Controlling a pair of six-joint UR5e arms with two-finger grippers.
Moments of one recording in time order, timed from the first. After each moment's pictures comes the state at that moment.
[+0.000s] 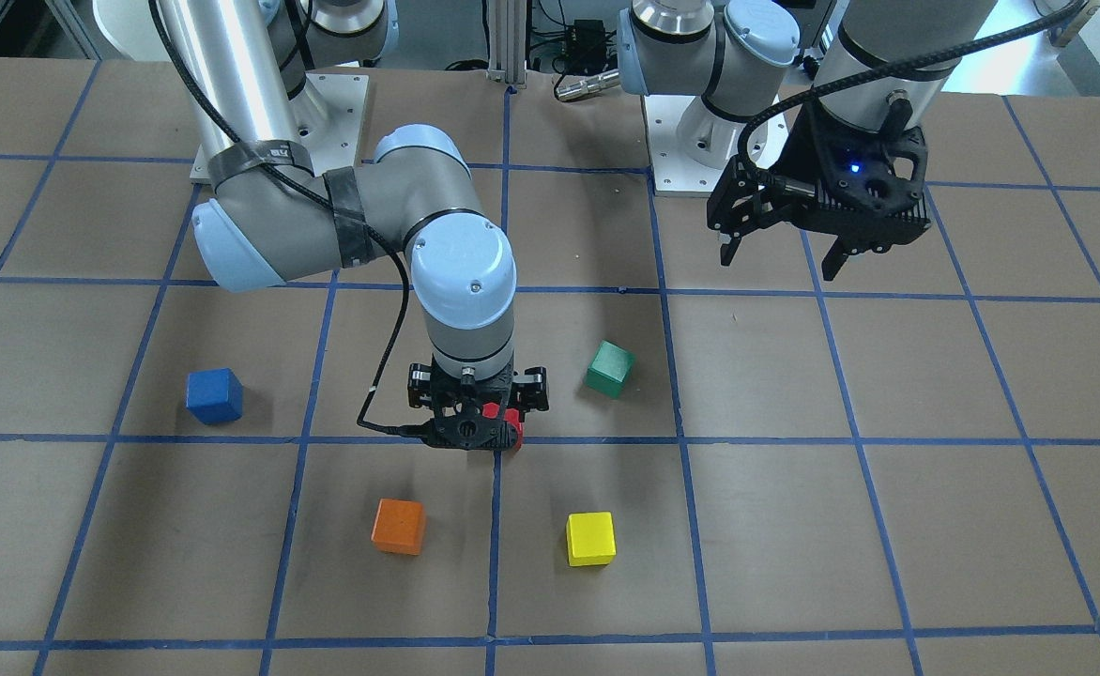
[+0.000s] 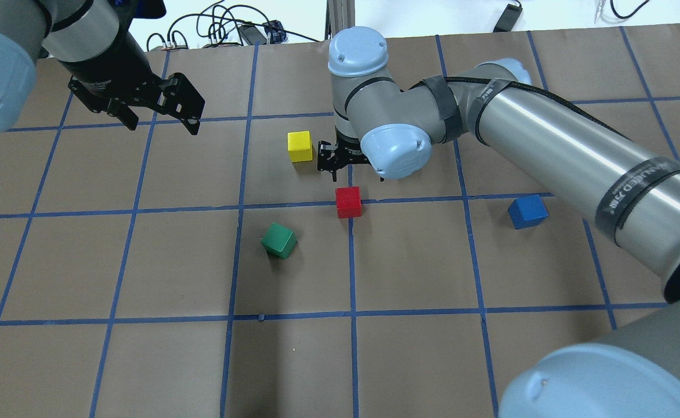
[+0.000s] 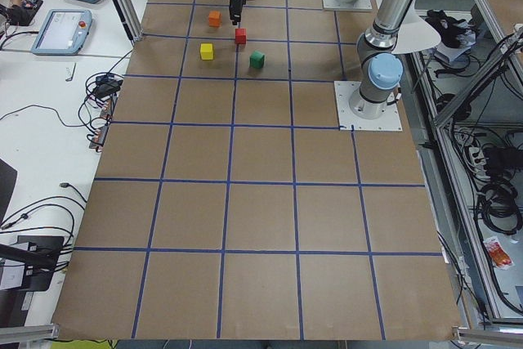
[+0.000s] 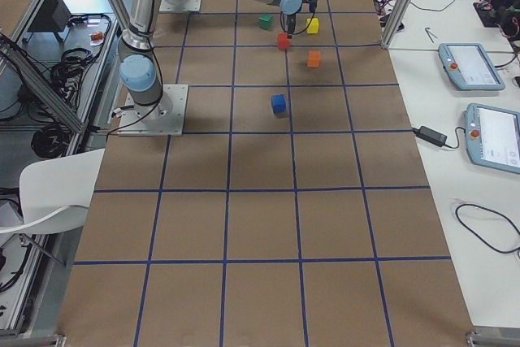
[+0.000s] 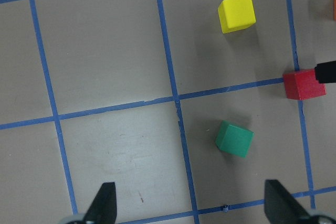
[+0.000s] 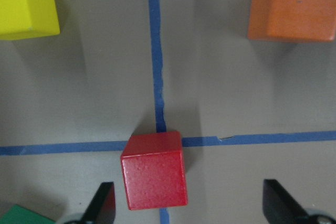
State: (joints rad) left arm -1.55 -1.58 -1.56 -1.50 1.55 0.17; right arm 1.93 -1.07 1.54 -2.02 -1.55 0.39
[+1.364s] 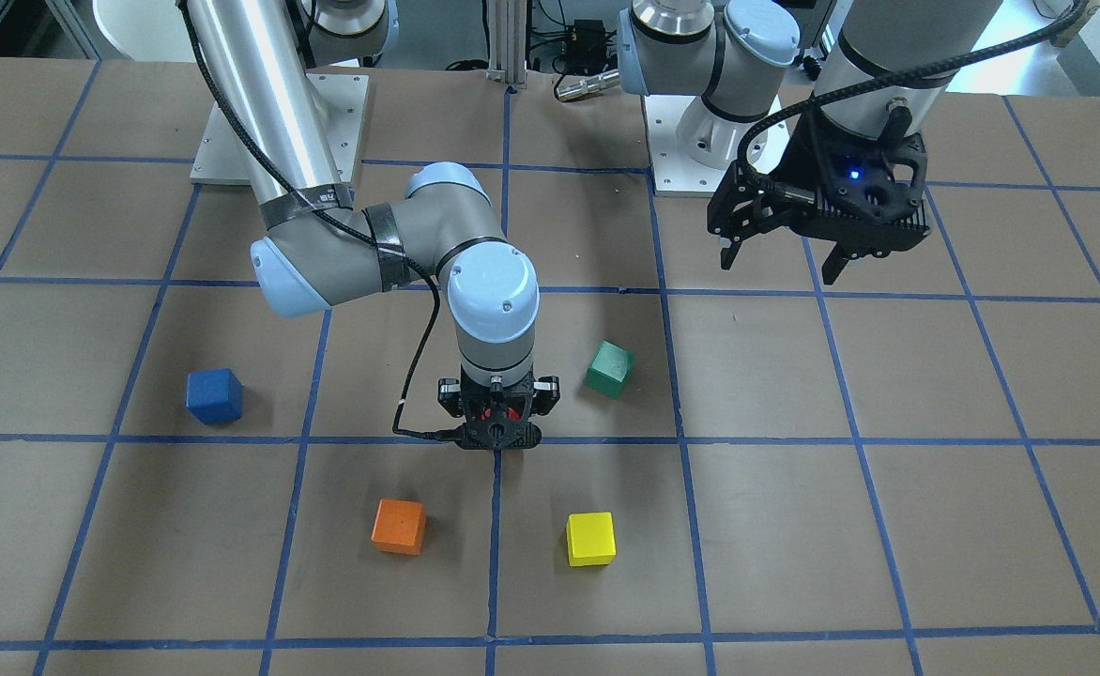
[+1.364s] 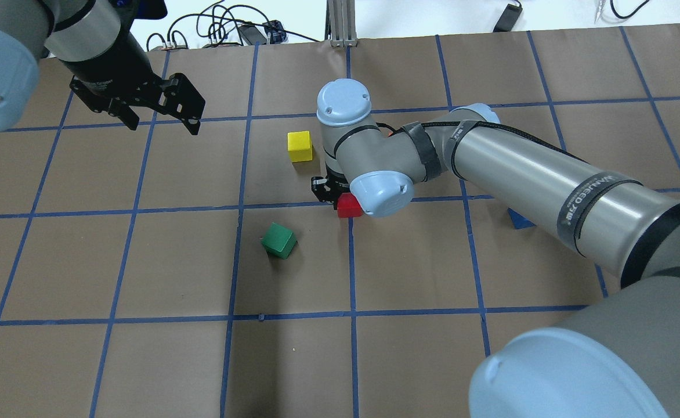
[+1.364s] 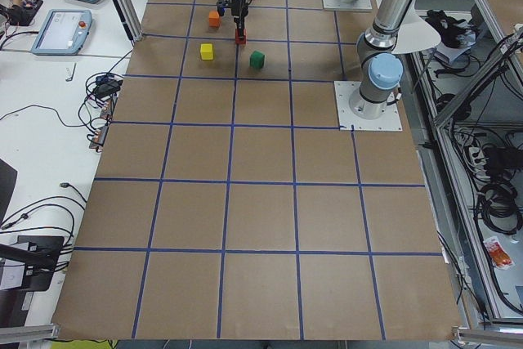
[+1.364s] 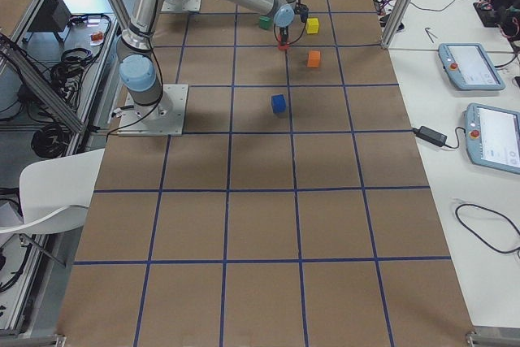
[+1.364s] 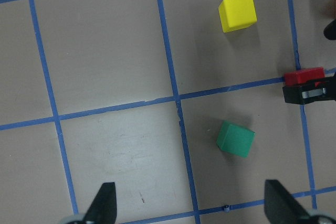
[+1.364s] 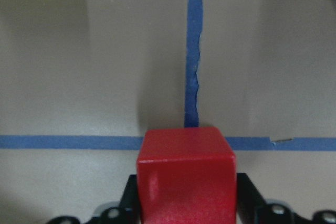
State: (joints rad) left arm -1.55 -1.59 -1.55 -1.50 1.55 0.17; right arm 1.96 -1.02 1.64 -2.17 -1.55 0.38
